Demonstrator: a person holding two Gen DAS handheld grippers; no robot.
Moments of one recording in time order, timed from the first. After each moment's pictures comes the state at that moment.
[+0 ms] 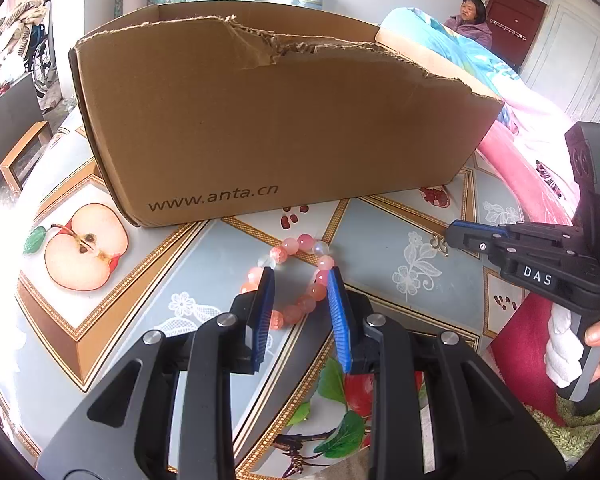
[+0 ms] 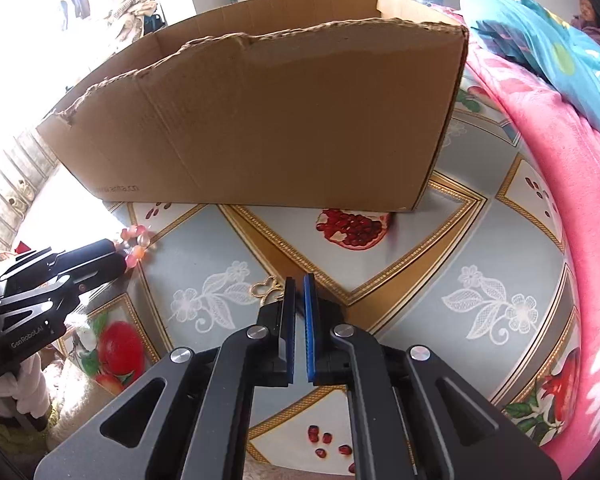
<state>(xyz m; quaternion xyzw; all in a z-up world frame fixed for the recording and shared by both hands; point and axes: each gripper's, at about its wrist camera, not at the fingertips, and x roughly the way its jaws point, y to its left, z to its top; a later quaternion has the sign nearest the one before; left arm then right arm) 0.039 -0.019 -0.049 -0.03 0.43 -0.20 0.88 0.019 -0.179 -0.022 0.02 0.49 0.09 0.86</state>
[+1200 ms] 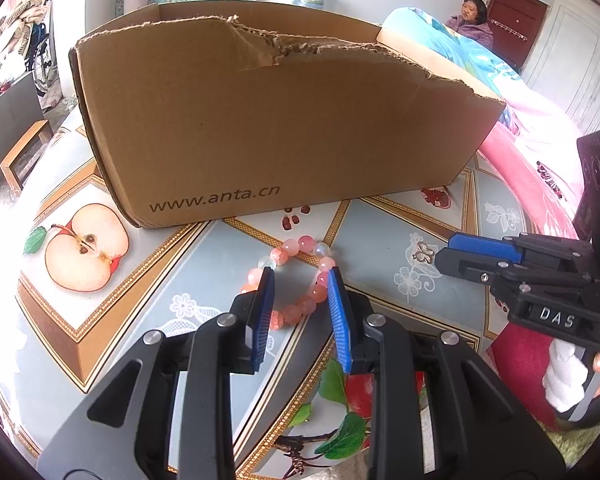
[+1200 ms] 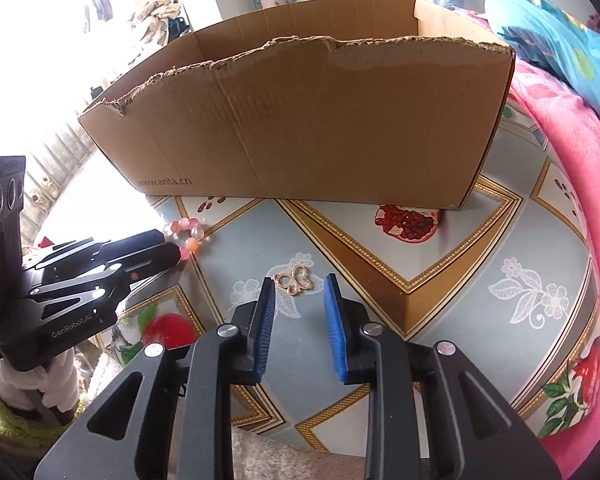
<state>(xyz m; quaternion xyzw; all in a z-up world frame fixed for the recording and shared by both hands) 0.041 -0.021 -0.049 -0.03 0.43 -0.19 0.88 -0.003 -0.160 -0.011 0.04 0.48 0.13 0.87</state>
